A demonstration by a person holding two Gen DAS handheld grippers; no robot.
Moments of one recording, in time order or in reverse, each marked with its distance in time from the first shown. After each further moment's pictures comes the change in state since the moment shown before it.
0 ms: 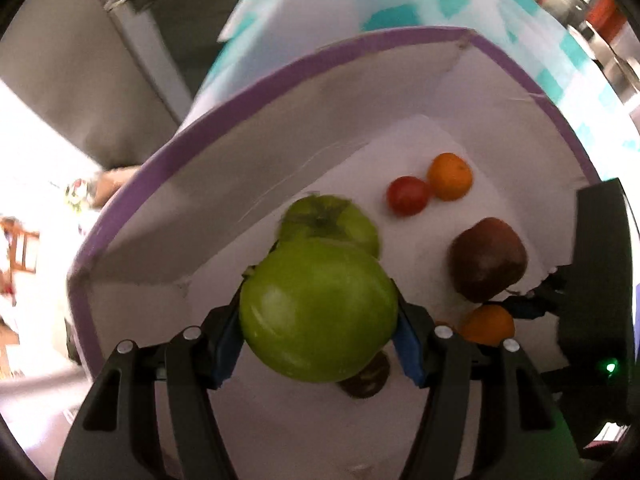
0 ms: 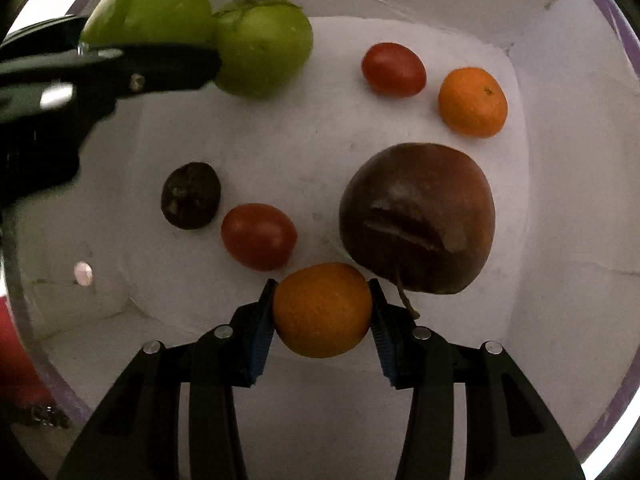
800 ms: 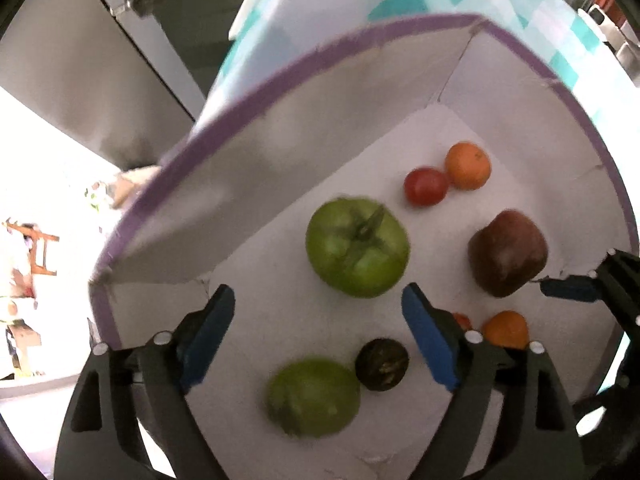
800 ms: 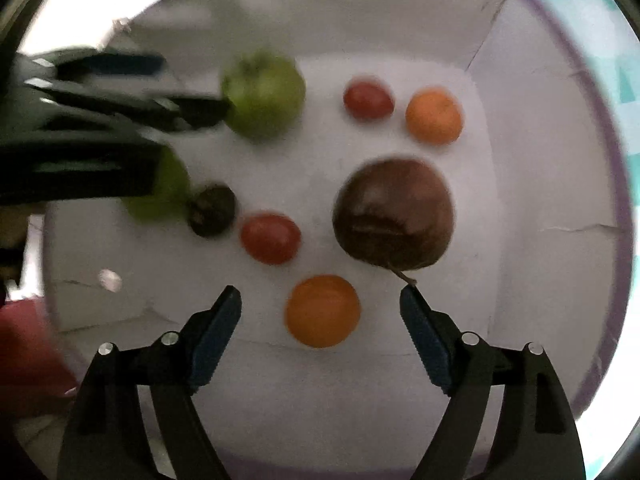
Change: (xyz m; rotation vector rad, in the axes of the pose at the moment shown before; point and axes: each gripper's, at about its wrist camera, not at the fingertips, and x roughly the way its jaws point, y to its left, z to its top) left arm -0.011 -0.019 0.003 0.047 0.016 0.089; right arm -0.050 -0.011 -0.035 0.090 -0.197 0.051
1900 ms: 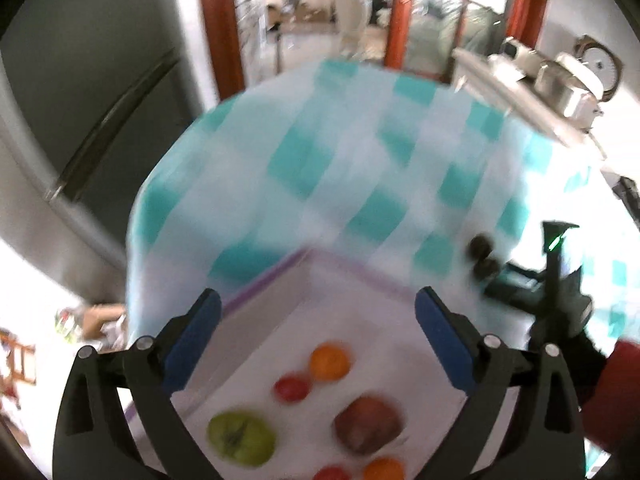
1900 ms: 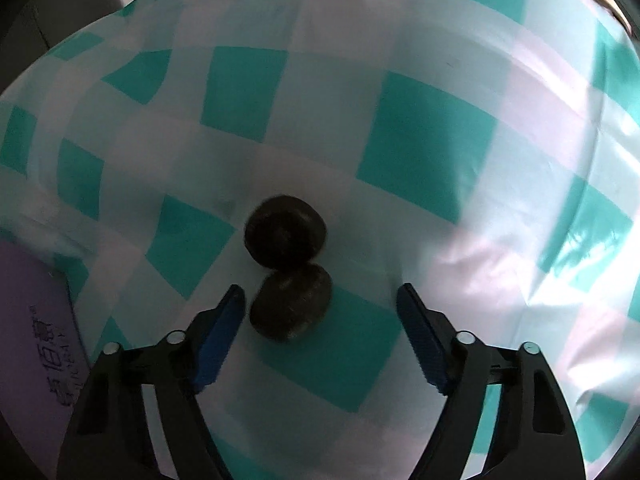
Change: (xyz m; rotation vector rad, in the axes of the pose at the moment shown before) left arm -0.058 -0.110 0.126 0.189 -0.394 -0.168; right arm 0.013 -0.276 -0.065 0.777 -0.436 -0.362
